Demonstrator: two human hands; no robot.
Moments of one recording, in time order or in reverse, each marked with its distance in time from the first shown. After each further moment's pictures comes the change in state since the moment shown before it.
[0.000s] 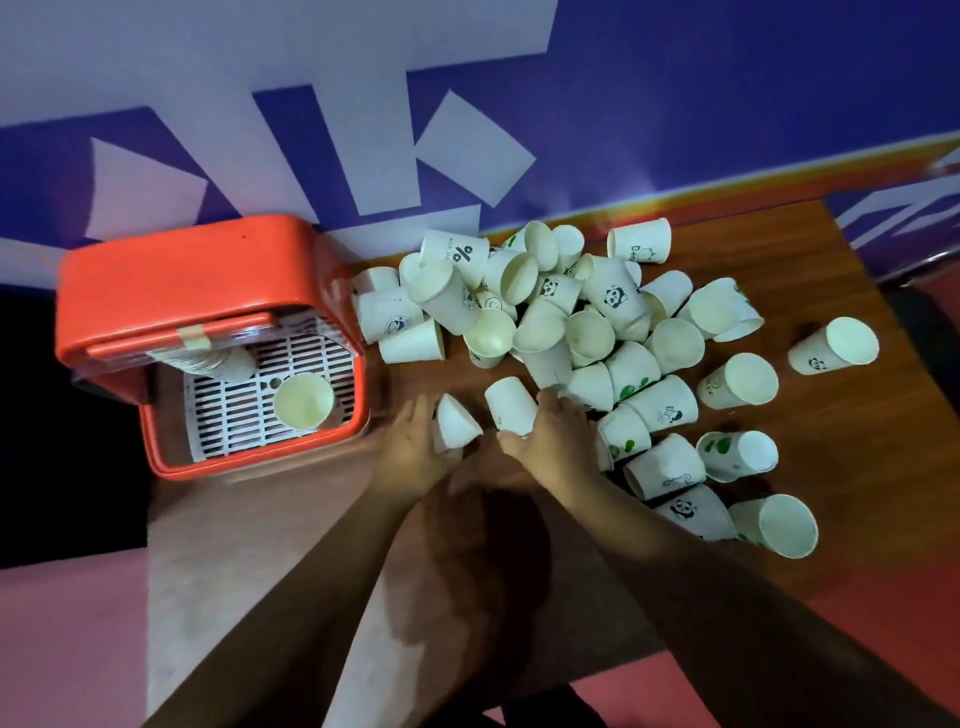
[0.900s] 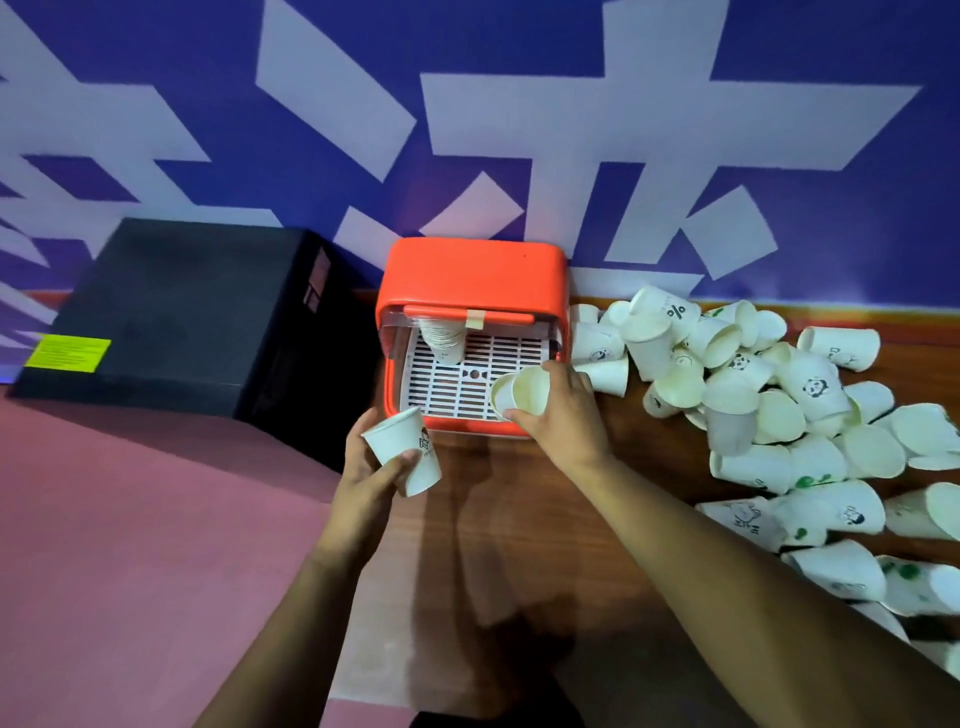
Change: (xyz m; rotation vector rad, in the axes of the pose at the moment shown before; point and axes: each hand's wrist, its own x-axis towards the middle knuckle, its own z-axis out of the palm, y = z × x) left_hand -0.173 -0.116 -0.160 -1.116 0.491 -0.304; right_hand -0.039 -0.210 0.022 0.268 0.111 -0.532
